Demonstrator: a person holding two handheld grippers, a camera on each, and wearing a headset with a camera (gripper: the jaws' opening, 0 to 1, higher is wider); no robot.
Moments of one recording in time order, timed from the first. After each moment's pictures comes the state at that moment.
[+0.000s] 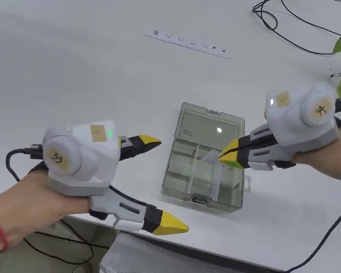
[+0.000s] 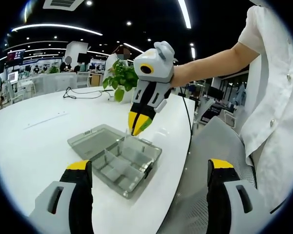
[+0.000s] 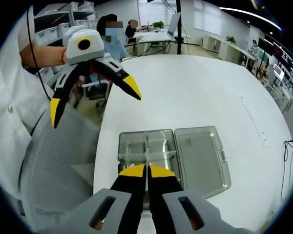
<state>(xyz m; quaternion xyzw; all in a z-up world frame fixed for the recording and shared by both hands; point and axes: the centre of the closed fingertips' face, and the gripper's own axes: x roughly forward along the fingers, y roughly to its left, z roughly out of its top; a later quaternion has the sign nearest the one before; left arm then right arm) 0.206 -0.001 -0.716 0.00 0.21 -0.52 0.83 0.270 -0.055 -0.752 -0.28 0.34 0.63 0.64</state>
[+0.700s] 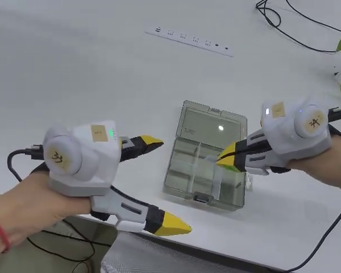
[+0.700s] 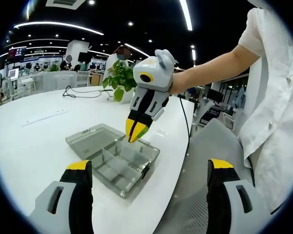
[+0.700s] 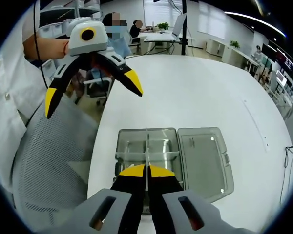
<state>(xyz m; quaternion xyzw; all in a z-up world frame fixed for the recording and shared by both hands) 0.203 -0.003 -0.716 -0.01 0.21 -0.53 0.82 0.267 -0.050 -0.761 -0.29 0.32 0.64 0.63</state>
